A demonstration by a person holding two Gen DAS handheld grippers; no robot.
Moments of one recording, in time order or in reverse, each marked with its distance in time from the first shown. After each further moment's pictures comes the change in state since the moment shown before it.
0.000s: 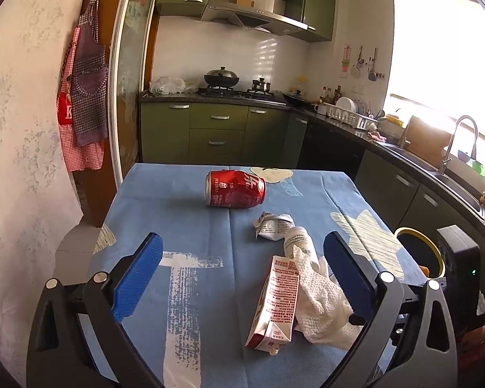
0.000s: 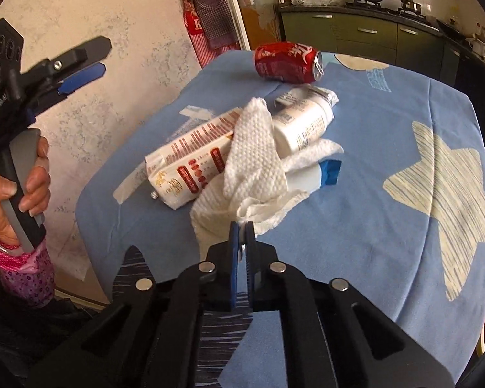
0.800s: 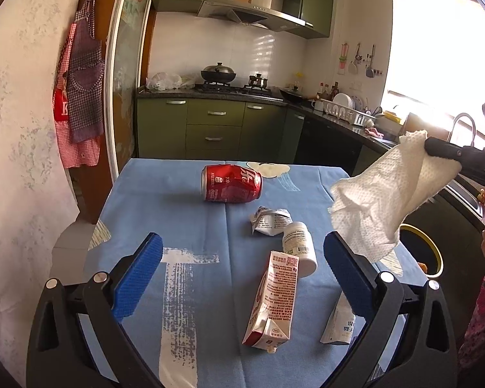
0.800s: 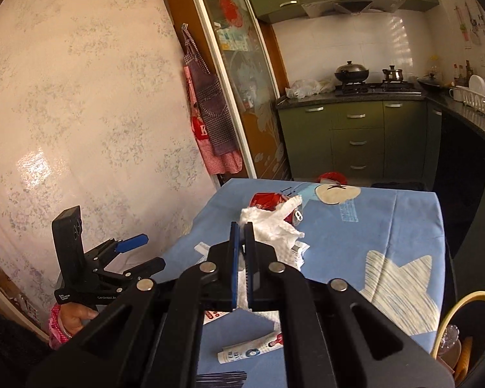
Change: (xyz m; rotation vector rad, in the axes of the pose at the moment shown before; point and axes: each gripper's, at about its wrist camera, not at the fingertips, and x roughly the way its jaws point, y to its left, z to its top) left arm 0.006 -0.001 -0.003 0.003 0.021 -0.020; right arm -0.144 -0.020 0.087 0.033 -0.409 0.008
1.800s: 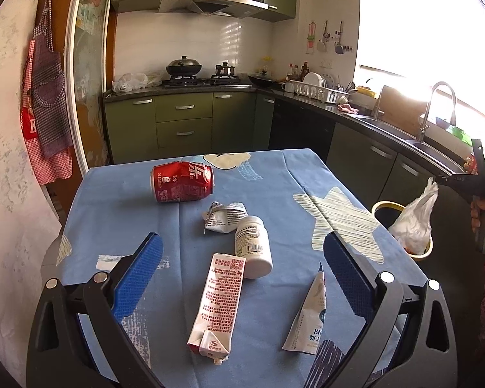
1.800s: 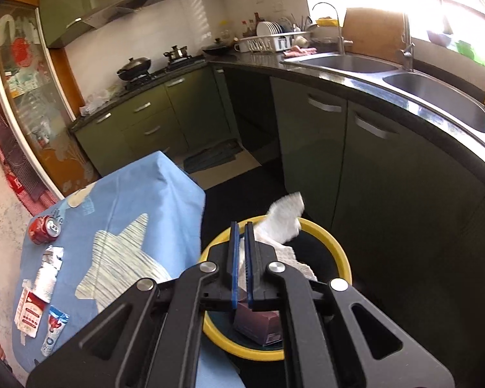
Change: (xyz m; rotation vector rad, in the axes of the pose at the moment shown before) left arm 0.024 -0.063 0.008 0.124 0.056 -0.083; right arm -0.132 -0.272 -0.095 0.451 0.036 -0.750
